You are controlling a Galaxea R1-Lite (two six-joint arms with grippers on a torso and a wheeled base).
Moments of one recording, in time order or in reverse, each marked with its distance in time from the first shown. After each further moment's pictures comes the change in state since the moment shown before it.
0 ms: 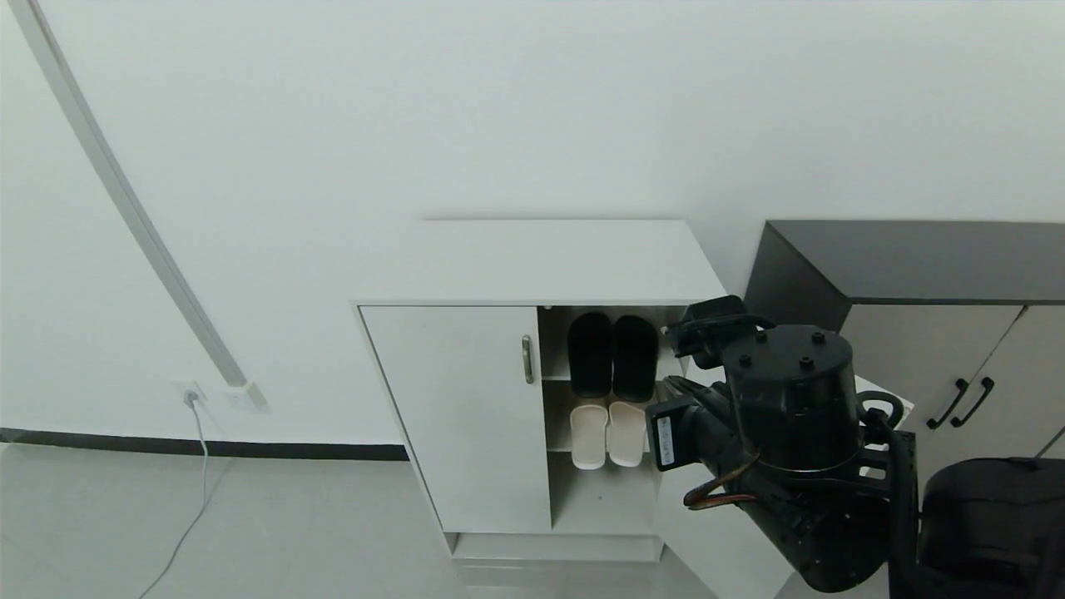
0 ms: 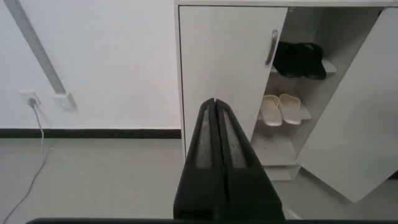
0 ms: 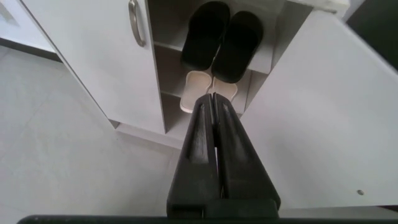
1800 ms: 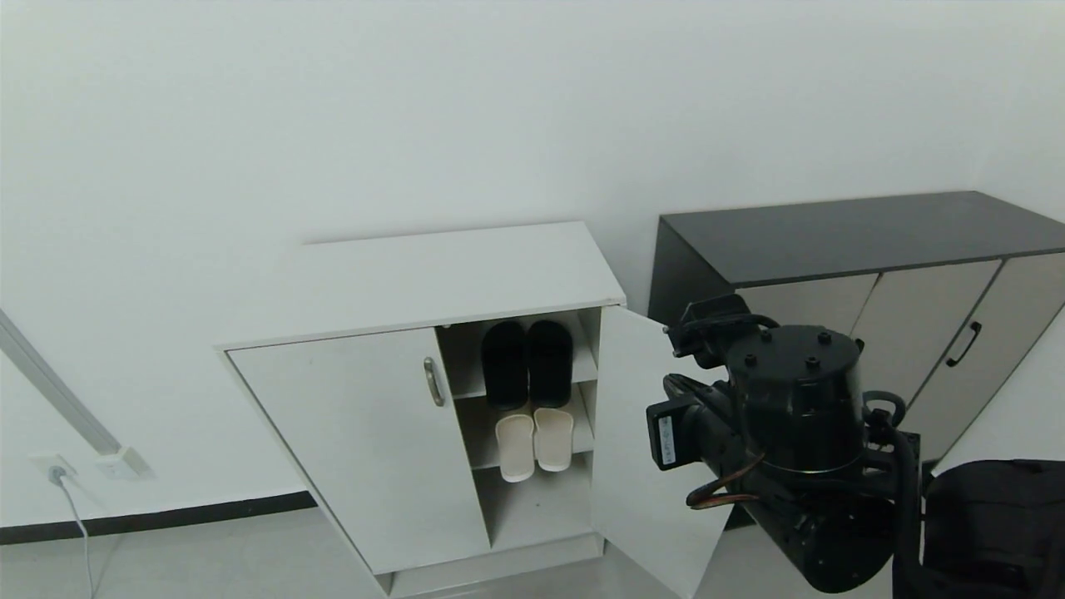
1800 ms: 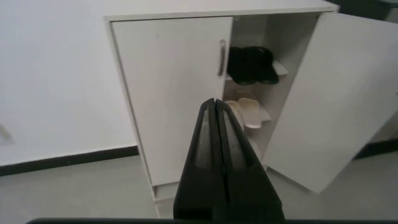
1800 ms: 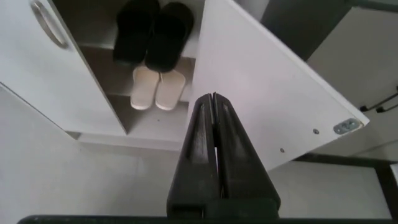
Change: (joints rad) left arm 0.001 0.000 0.000 0.000 0.000 -0.005; right arm -0.013 -0.002 0.007 -0.017 0.001 -0.013
